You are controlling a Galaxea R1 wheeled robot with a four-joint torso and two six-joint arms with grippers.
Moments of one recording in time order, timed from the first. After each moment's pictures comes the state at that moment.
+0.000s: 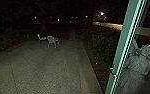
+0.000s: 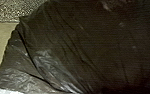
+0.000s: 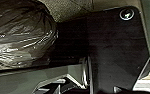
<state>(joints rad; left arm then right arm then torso) 1.41 3.05 -2.76 -0.36 0.03 0.34 -1.56 3.06 -2.70 -0.08 0.12 0.09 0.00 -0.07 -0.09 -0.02</state>
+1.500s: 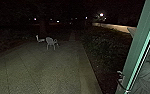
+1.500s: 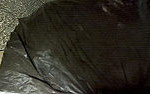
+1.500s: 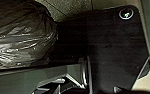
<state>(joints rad) 1.41 3.05 -2.76 -0.36 0.03 0.34 -1.57 3.06 -2.70 -0.08 0.12 0.09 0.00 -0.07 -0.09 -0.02</state>
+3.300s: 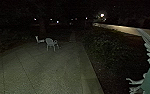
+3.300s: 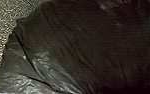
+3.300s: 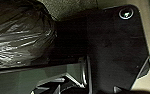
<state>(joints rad) 1.41 3.05 -2.76 -0.36 0.03 0.34 -1.57 3.06 -2.70 -0.08 0.12 0.09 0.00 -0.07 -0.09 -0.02</state>
